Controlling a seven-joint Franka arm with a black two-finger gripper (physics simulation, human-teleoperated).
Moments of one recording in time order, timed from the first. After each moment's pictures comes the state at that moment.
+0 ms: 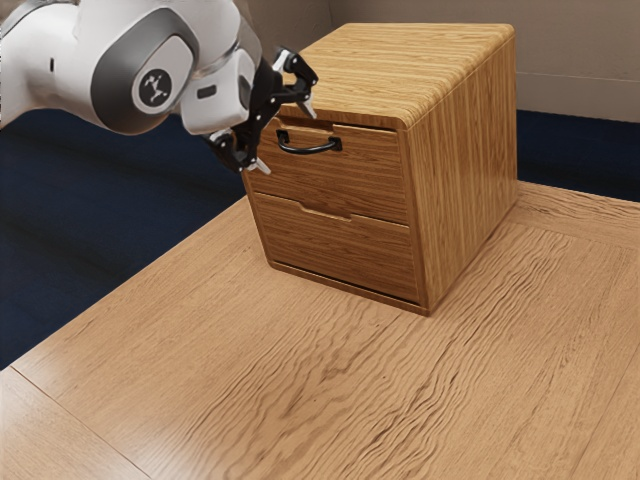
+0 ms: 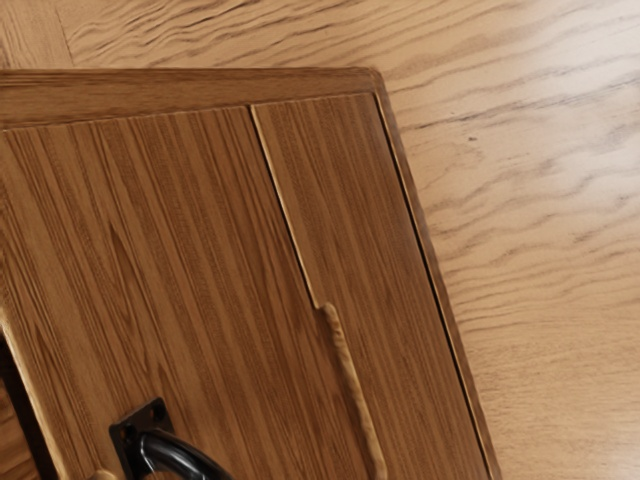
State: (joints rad) arm -0.43 0.02 0.43 -1.47 0.14 2.02 1.77
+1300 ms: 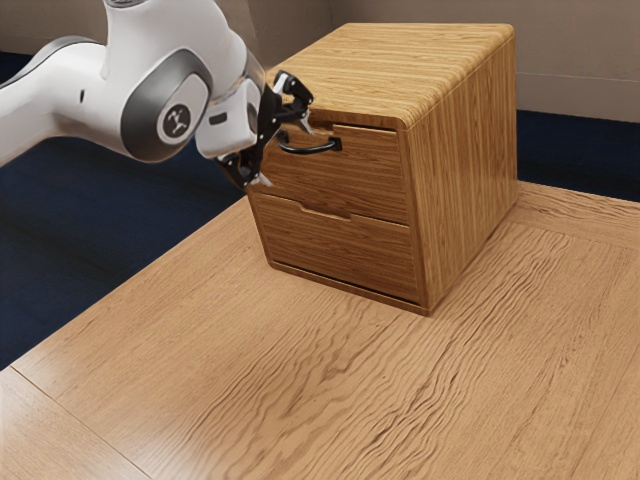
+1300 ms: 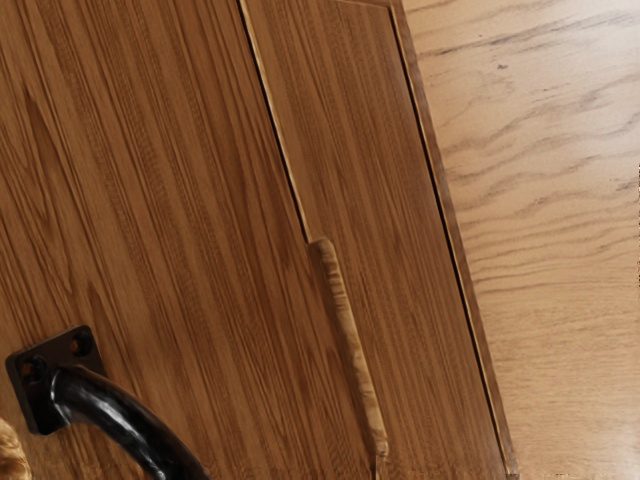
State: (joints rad) arm -0.30 0.06 0.37 -1.53 0.14 2.15 1.76
